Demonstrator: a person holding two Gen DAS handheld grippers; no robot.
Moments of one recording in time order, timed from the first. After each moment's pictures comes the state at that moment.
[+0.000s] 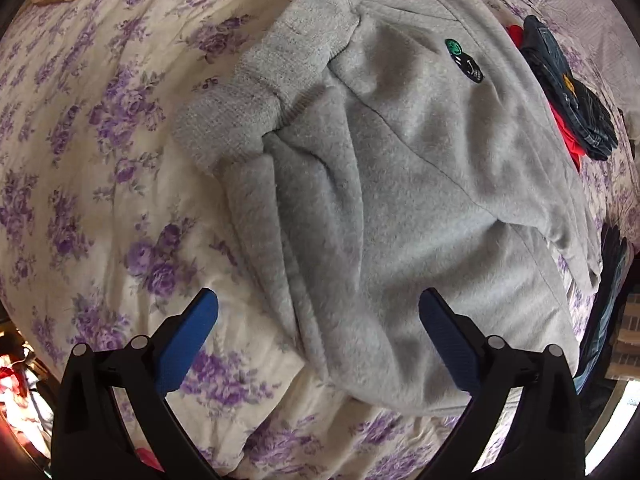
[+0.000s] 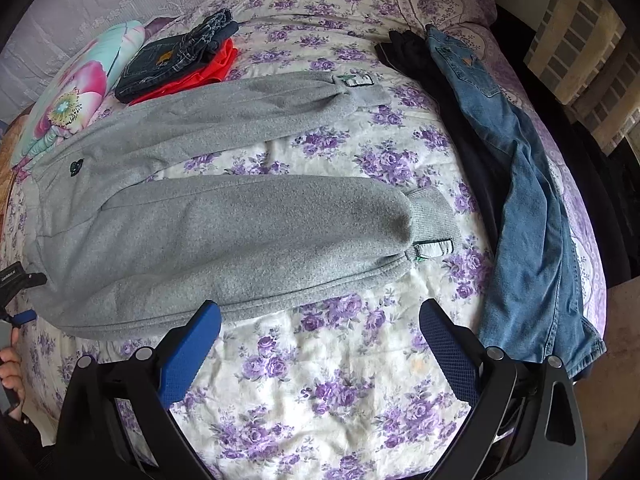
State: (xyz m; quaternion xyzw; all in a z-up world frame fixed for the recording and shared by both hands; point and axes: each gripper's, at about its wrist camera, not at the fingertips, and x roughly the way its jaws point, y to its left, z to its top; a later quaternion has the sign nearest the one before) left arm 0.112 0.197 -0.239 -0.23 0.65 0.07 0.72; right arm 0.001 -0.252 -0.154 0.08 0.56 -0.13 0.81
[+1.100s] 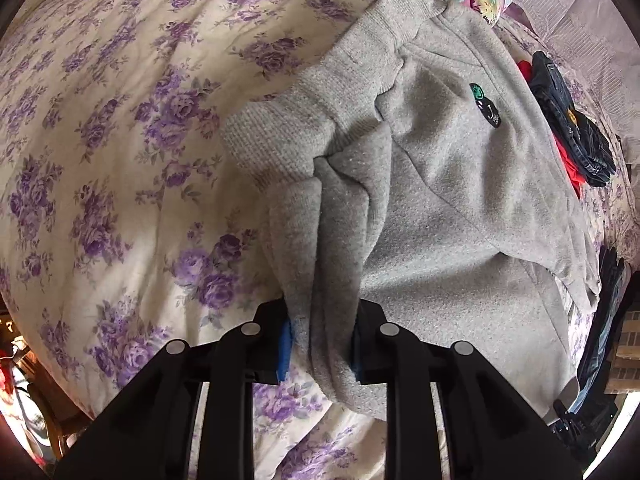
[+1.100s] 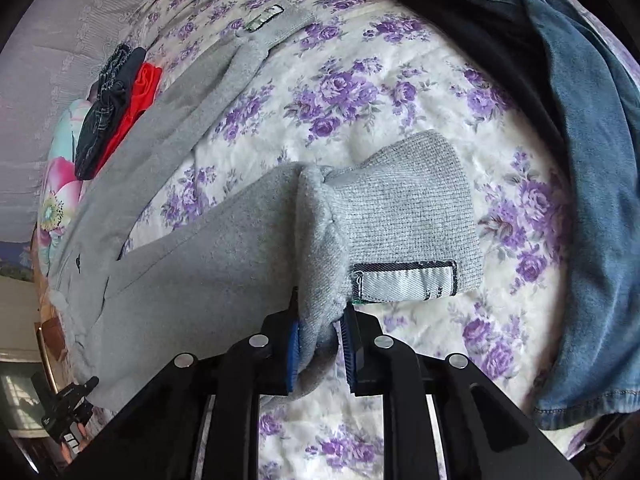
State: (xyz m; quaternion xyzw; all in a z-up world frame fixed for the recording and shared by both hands) left arm 0.082 0.238 -0.228 -0.23 0.60 0.10 0.76; right arm 0.014 -0.346 -0.243 0.31 0.58 -0.11 0.75
